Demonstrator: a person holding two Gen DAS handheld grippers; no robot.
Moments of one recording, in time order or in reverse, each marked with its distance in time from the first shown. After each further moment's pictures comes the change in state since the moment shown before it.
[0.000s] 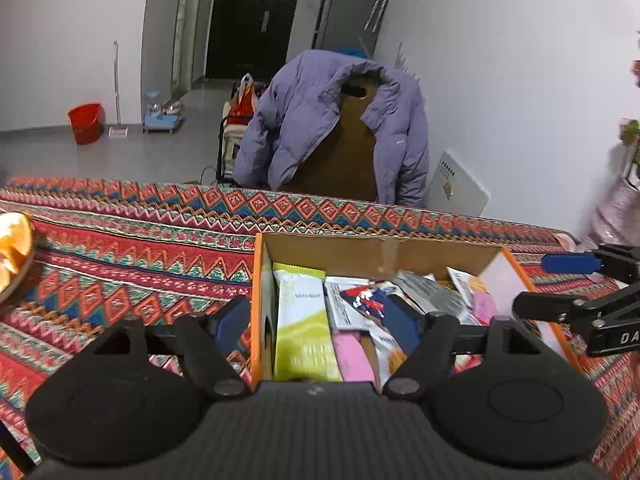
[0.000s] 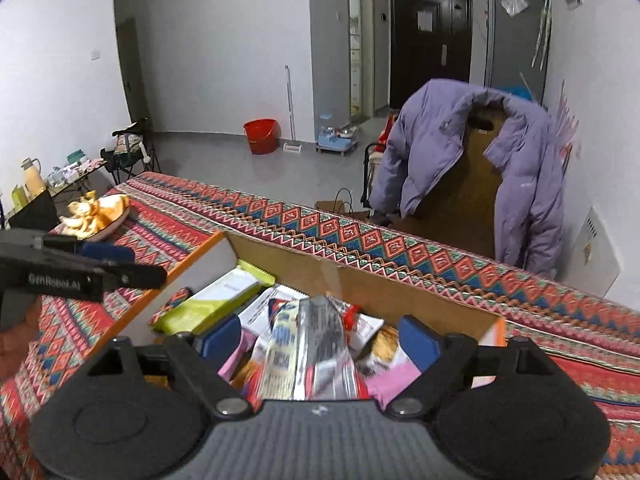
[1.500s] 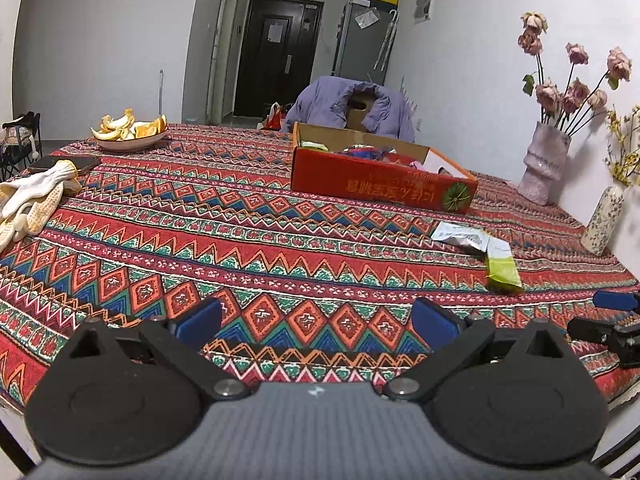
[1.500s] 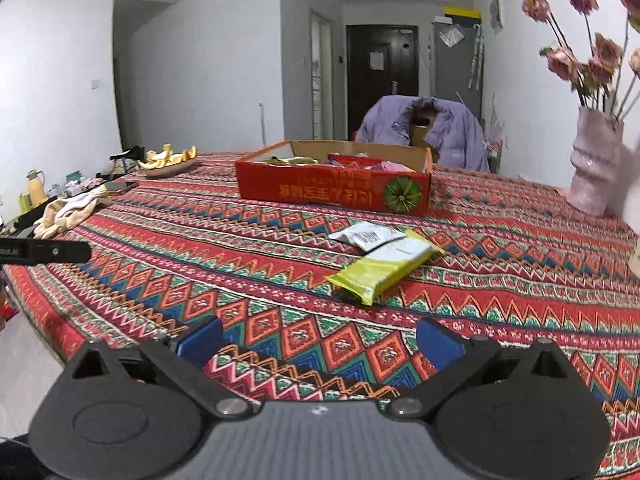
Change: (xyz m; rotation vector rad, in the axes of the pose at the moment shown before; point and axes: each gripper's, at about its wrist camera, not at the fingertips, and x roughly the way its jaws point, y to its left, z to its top) left arm -0.273 -0.028 -0.329 -0.023 -0.149 0.067; right arm -0.258 0.143 -0.341 0.105 -0.149 -0.118
